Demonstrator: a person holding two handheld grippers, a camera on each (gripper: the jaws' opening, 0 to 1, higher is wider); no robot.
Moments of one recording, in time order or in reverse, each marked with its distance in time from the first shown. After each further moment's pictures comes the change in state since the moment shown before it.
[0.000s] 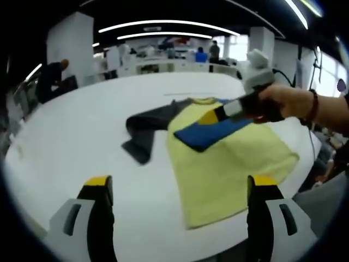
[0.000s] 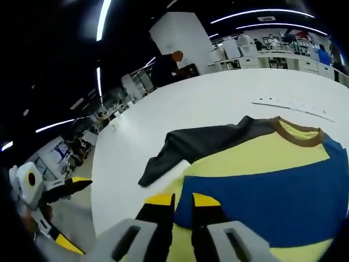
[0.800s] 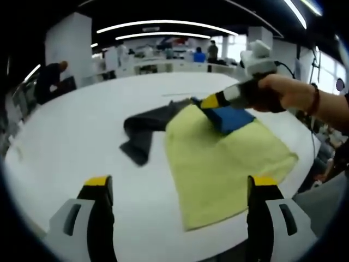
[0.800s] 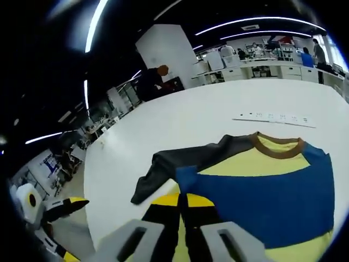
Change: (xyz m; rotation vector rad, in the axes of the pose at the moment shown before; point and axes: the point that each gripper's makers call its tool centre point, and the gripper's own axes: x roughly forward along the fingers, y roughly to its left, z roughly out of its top) left arm 0.002 -0.003 0.001 0.004 -0.002 -0.008; right arm -0.010 -0.003 0.026 0.074 -0.084 -0.052
